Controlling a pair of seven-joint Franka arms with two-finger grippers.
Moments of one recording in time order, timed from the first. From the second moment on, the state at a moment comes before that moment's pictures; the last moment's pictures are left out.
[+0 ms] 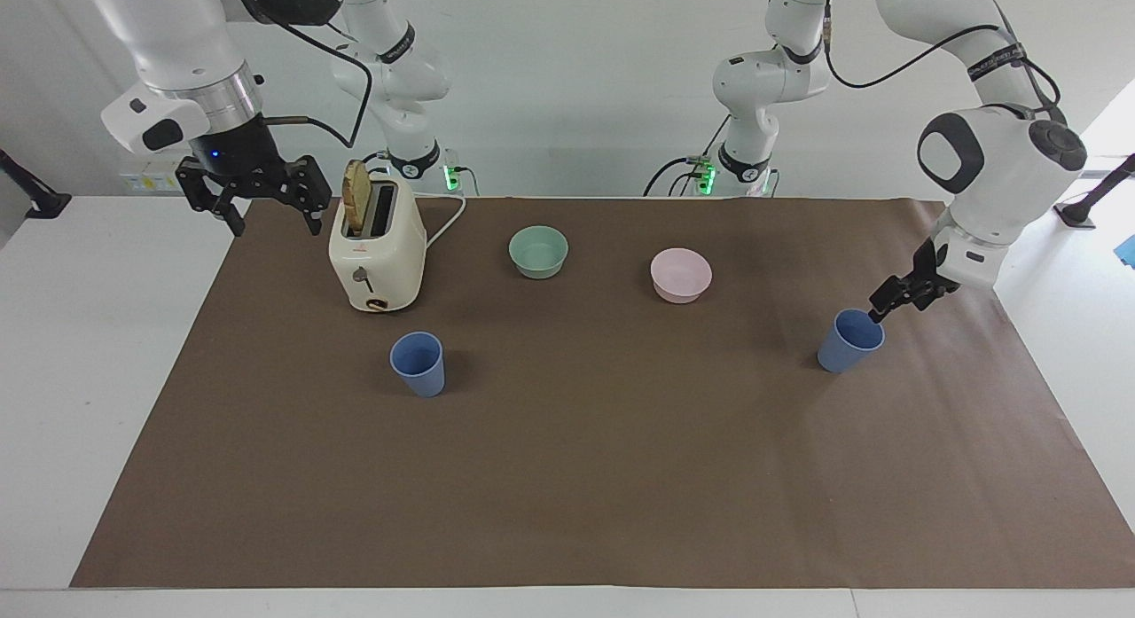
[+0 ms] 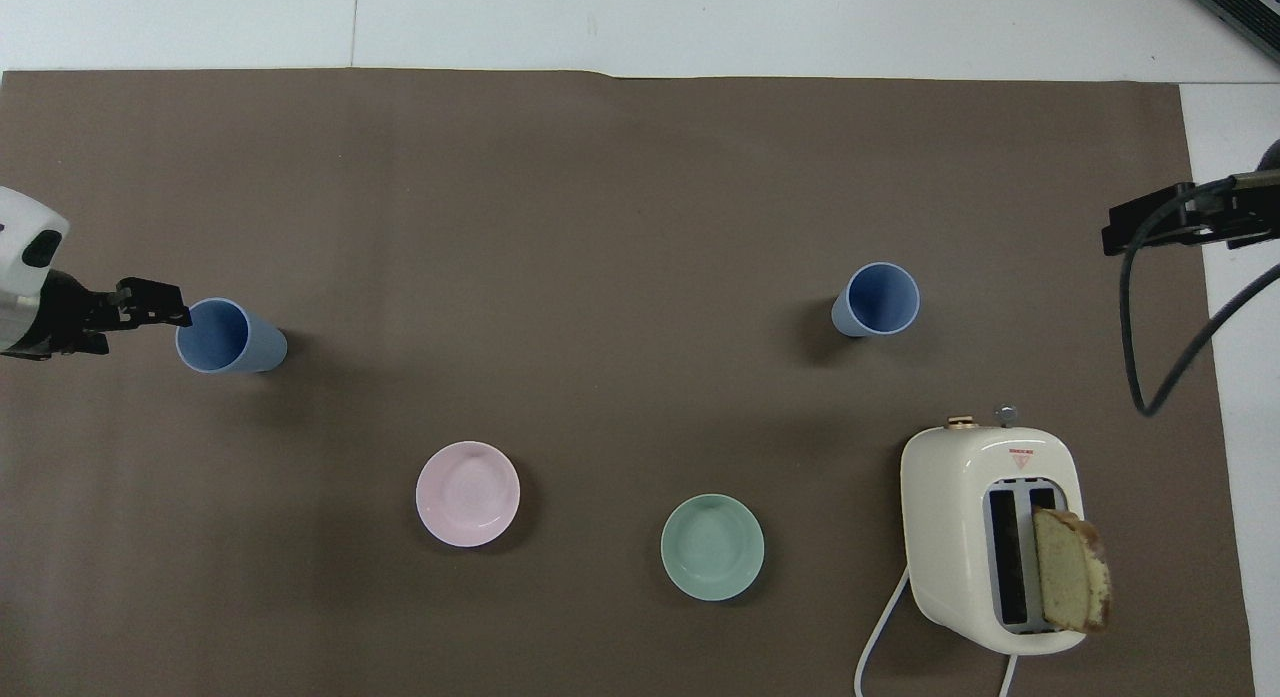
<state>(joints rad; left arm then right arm) 0.12 0.08 -0.01 -2.01 -0.08 2.10 -0.10 -0.14 0.14 0.17 -1.32 -0.06 1.51 0.00</state>
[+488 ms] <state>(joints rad) 0.12 0.10 -0.01 -2.08 -0.09 2.17 -0.11 -0.14 0.14 0.17 -1.32 -0.06 1.51 0.00</state>
